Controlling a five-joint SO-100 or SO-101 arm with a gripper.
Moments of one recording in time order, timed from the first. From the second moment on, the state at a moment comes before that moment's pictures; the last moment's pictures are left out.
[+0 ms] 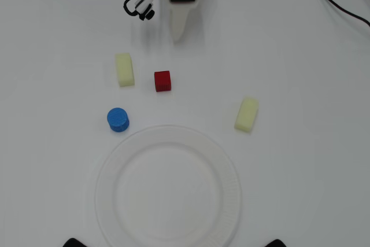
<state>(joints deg) -3.9 187.2 175.4 76.9 -10.0</state>
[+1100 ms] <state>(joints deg) -3.9 187.2 175.4 76.9 -7.9</state>
